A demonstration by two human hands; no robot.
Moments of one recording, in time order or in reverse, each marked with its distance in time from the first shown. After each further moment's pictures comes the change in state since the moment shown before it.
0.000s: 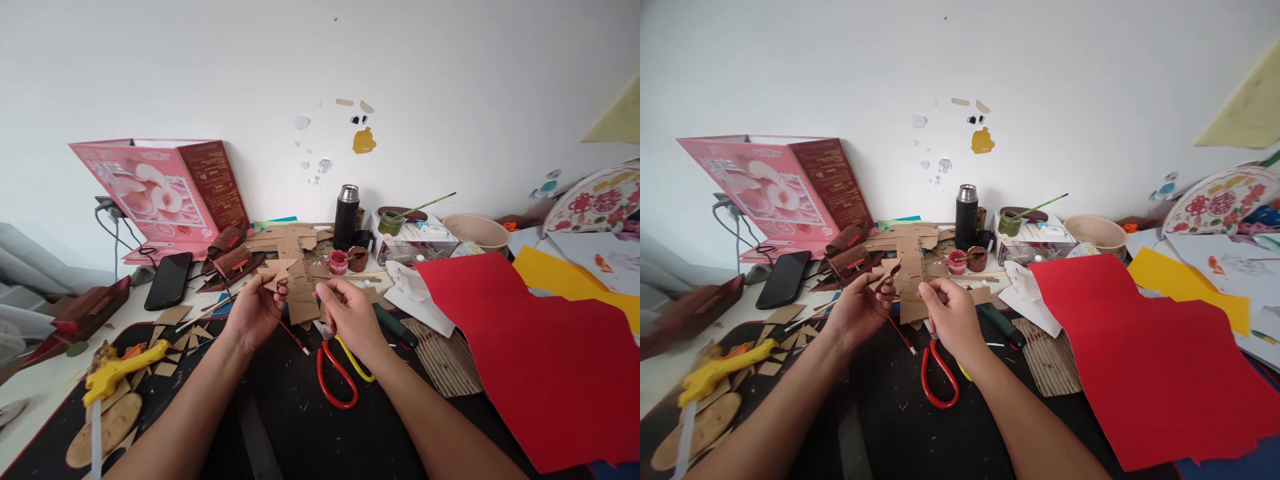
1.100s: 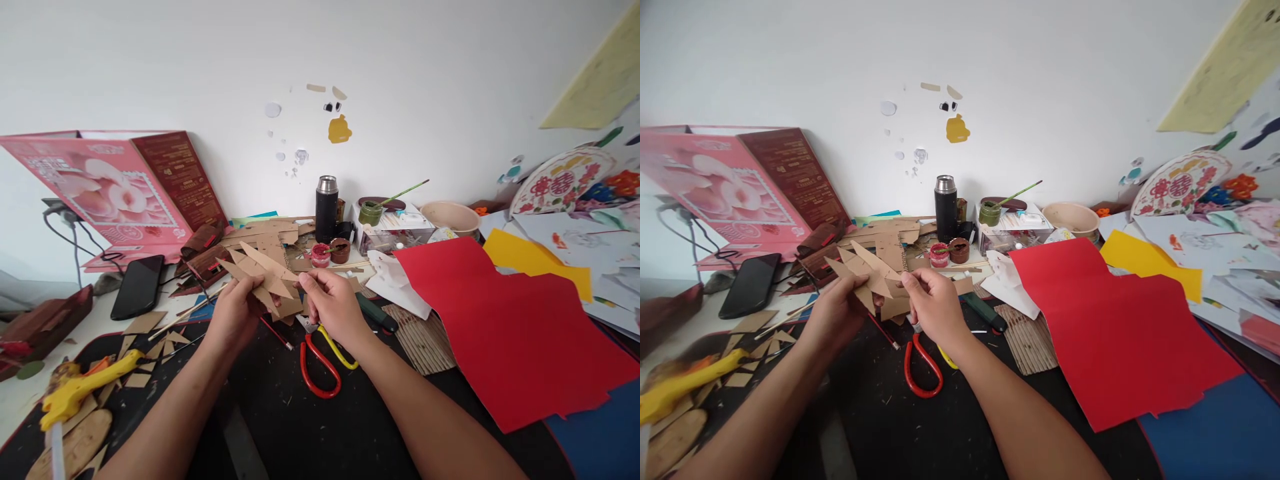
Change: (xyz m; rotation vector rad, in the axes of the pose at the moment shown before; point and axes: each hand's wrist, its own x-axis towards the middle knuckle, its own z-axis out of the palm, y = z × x) left_hand 0.003 -0.021 -0.011 0.398 -0.071 0.349; right_hand 0.002 -0.004 -0.005 0.023 -0.009 -0.016
